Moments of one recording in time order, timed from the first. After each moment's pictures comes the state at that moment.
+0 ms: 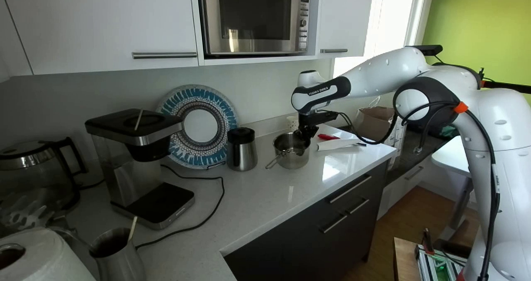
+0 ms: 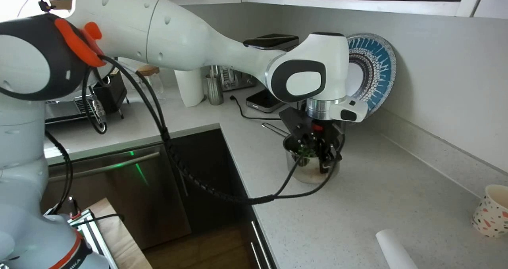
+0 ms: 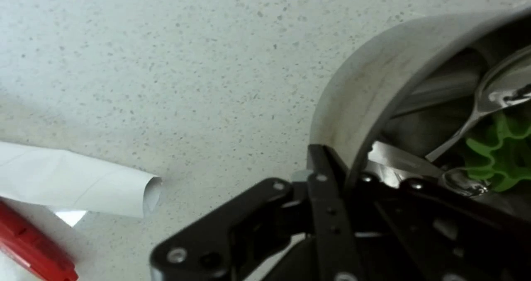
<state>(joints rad) -0.33 0.41 -0.31 -1.55 0.01 2.04 0.02</state>
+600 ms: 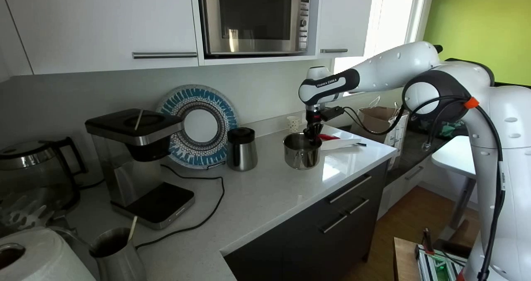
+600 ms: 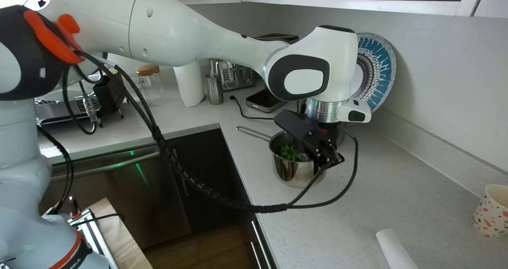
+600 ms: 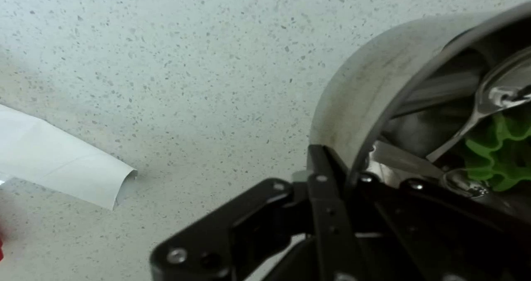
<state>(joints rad) -0.41 0.36 -0.26 -1.58 0.05 1.96 -0.33</state>
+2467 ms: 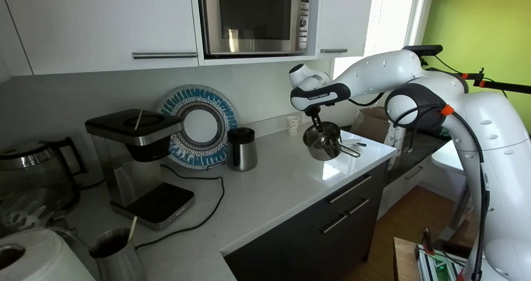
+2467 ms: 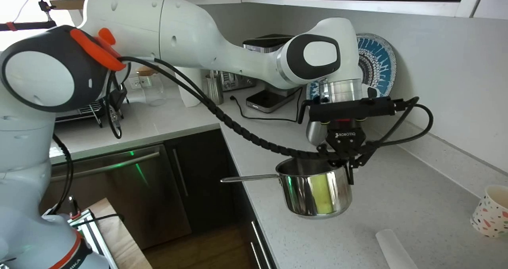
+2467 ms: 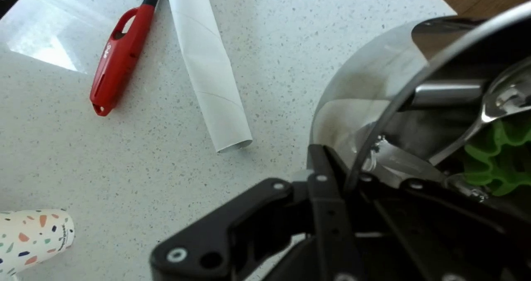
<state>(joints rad) -0.40 0.50 -0.24 -1.34 -0.41 1.82 -0.88</state>
